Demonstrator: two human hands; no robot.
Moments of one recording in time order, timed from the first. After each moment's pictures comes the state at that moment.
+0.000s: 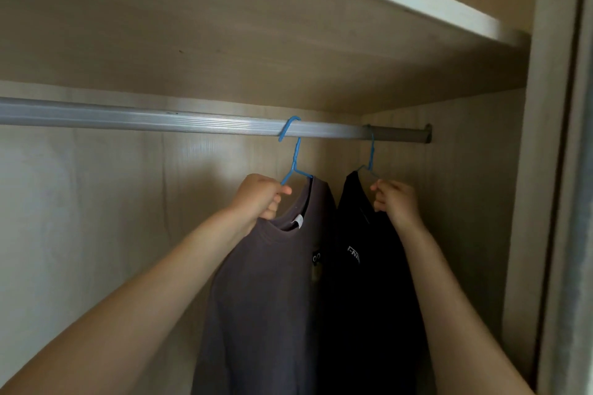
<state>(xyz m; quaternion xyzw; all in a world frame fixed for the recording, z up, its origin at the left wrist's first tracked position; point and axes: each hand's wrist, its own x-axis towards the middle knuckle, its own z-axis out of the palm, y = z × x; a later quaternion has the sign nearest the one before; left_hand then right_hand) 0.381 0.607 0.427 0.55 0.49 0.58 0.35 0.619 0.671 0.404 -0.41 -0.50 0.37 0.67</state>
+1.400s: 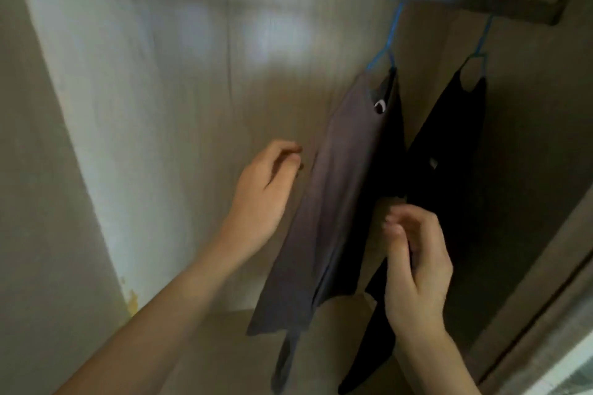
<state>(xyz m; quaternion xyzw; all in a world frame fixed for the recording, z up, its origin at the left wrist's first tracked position) 0.368 0.464 0.267 0.59 0.50 0.62 0.12 0.567 0.454 0.217 -0.34 -0.68 0.14 0.64</state>
